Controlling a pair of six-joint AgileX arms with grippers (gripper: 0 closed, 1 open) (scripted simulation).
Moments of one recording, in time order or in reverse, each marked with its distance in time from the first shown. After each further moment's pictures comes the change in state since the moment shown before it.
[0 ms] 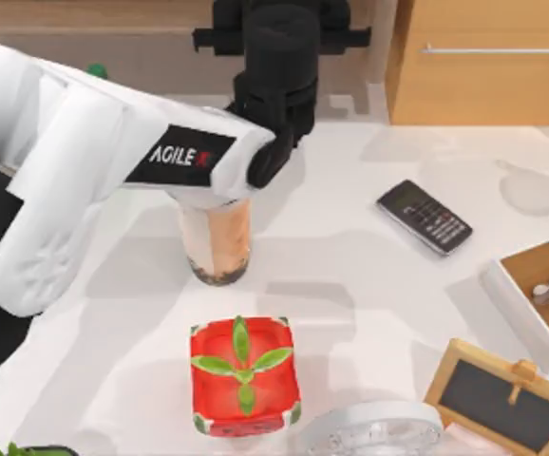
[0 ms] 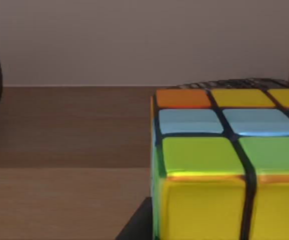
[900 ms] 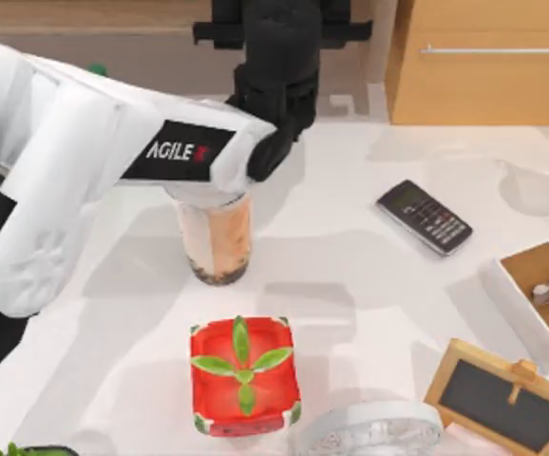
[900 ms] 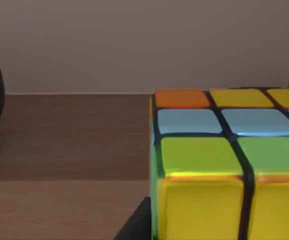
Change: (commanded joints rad) left arm -0.004 -0.022 0.008 -0.028 -0.001 0.002; right arm 0.000 0.000 0.000 0.000 0.000 0.000
